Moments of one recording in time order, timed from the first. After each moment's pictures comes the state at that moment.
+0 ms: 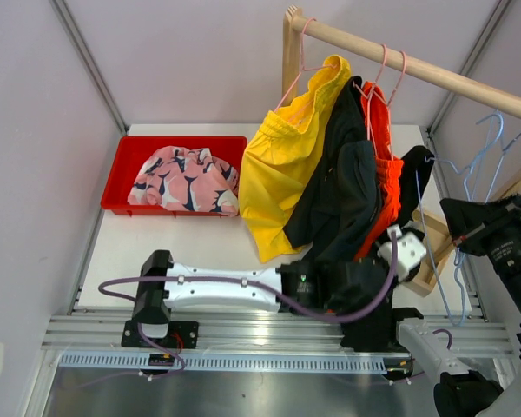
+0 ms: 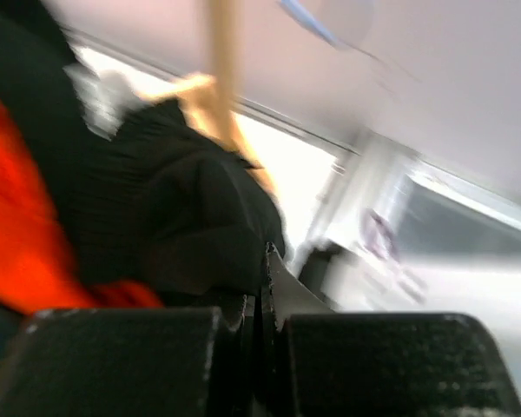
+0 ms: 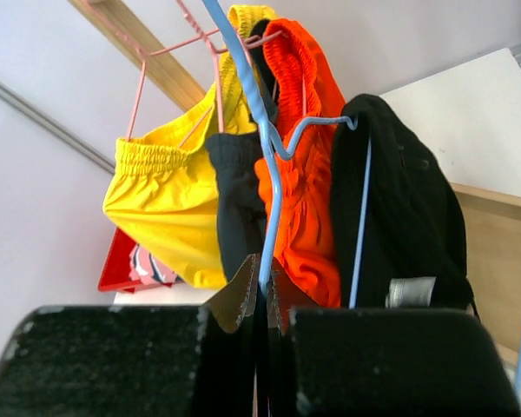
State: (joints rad) left arm -1.60 1.83 1.72 -0.13 -0.49 -0.19; right arm 0.08 0.86 2.05 -1.30 -0.05 0.52
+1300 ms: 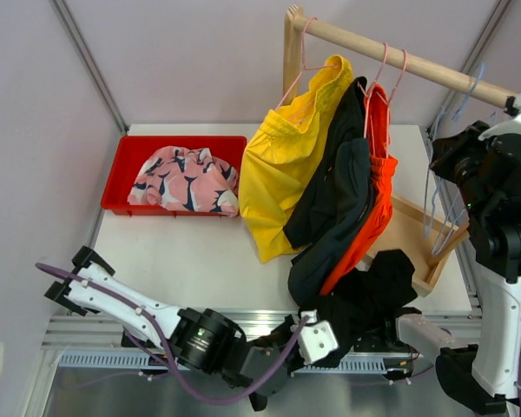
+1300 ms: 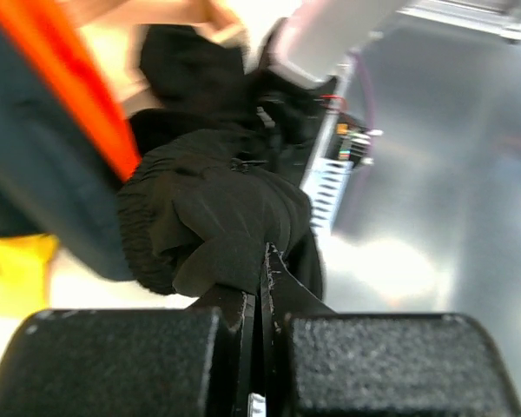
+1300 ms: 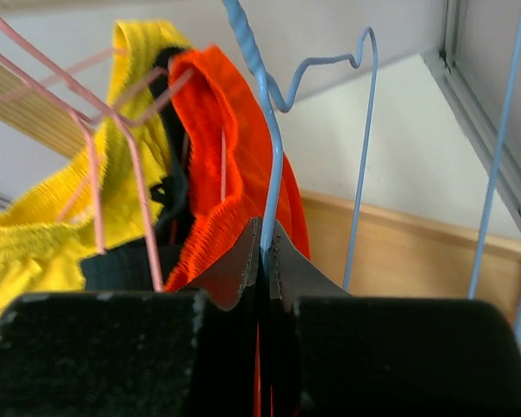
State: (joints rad) left arm -1.99 1.34 1.32 -0.48 -0.72 -0.31; right arm 0.11 1.04 1.84 -0.95 0.22 0.41
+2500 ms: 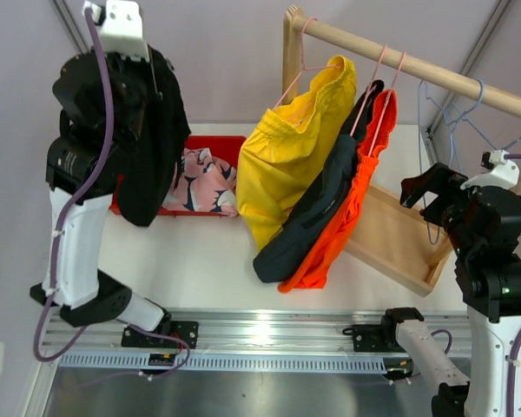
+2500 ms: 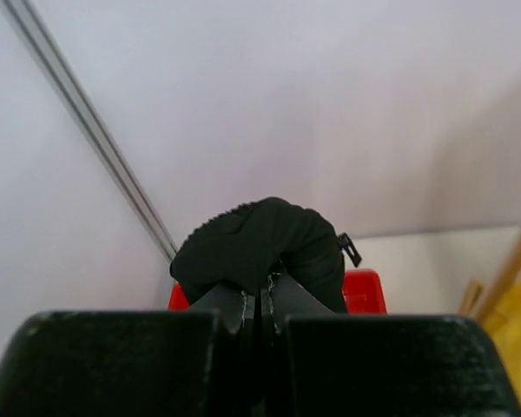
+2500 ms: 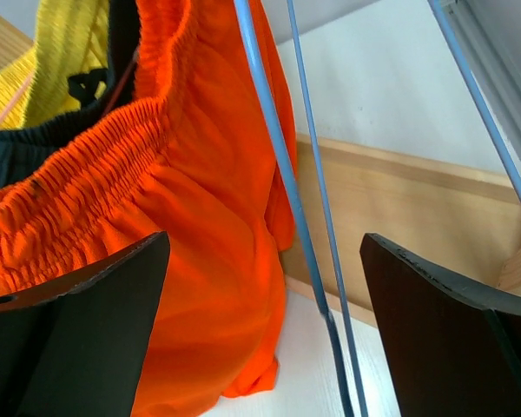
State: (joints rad) left arm -0.53 1.43 2.29 -0.77 -0.54 0.21; right arm 0.07 0.76 1.43 -0.92 0.11 0.41
